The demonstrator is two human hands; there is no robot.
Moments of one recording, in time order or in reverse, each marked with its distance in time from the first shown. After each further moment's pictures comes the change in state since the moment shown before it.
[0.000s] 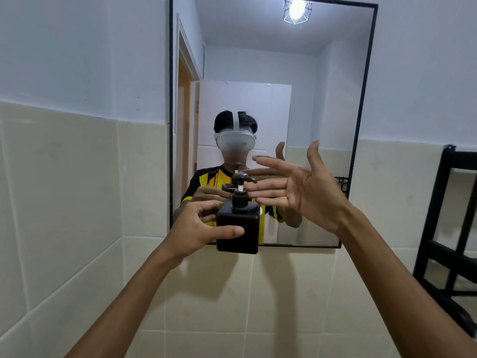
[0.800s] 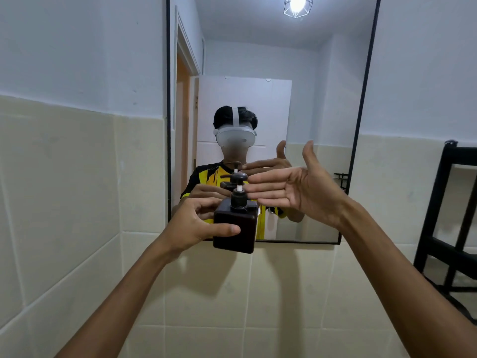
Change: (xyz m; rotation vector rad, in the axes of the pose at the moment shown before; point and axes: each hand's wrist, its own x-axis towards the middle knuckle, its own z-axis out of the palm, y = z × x) left_hand 0.001 0.000 -0.004 0.013 -0.047 0.011; right_hand 0.002 0.003 -0.008 0.018 -0.093 0.115
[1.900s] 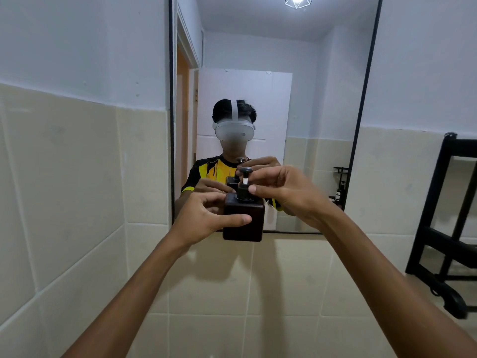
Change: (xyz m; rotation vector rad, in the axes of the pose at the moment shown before) left_hand -0.005 0.004 0.016 0.026 0.106 -0.060; right_hand 0.009 0.025 0.023 -0.443 0.231 -0.220
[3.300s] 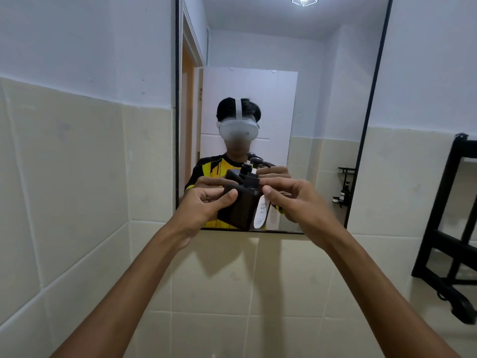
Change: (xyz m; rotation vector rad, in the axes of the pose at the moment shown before) left_hand 0.011 -0.005 -0.010 -0.212 0.006 -0.089; right_hand -0.021 0.026 0.003 0.018 0.175 0.003
